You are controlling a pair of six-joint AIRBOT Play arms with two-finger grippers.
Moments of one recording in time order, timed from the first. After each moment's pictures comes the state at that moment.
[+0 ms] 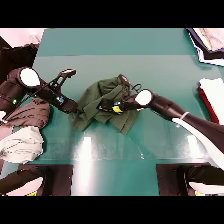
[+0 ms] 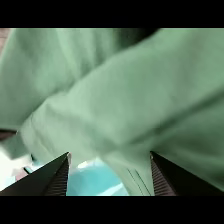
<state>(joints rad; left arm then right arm) -0.25 -1.20 1.13 1.19 -1.35 -1.34 0.68 -1.49 1.15 -0.71 0.65 1.72</state>
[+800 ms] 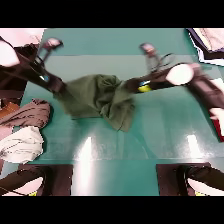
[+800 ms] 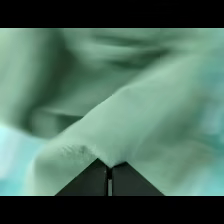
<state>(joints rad) -0.25 -1.20 1.55 1.42 -1.44 -1.35 0.39 -1.20 1.29 -1.23 1.02 1.72</state>
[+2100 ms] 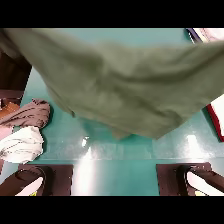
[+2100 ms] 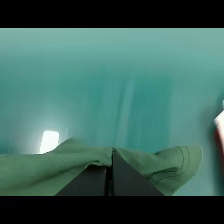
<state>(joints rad) -0.25 -0.98 1.87 1.30 -1.46 -1.39 -0.05 -1.12 1.93 -1.42 1.70 1.59</state>
